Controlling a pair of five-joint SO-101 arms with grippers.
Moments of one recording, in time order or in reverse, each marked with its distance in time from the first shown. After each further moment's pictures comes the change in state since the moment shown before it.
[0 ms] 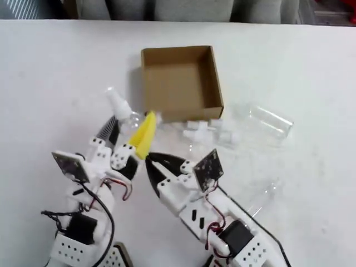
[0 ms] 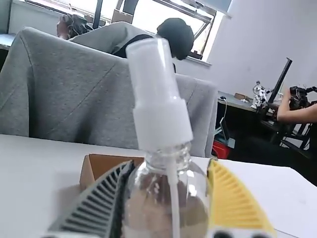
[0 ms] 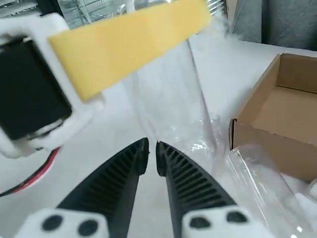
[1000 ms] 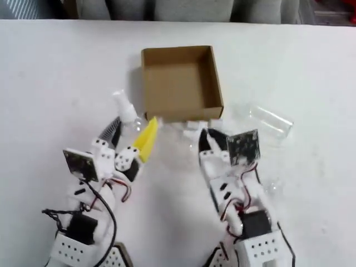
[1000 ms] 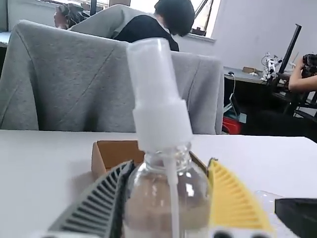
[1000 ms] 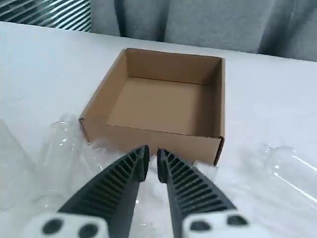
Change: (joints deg) left arm 0.4 -0.1 0.0 4.6 -6.2; right arm 29.3 12.2 -14.2 11.2 10.1
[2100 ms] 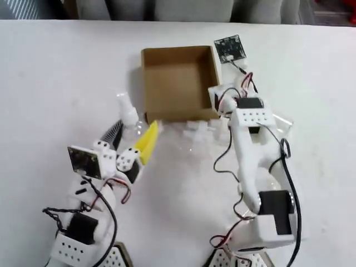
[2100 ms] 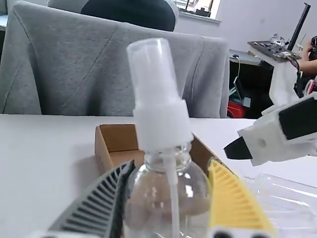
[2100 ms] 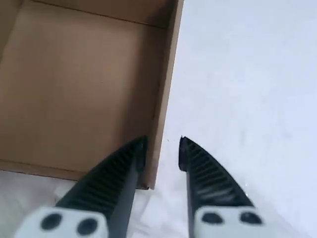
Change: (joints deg) left arm 0.0 0.0 0.0 4.0 -0.5; right arm 10.5 88.0 -62.2 -0.1 12.8
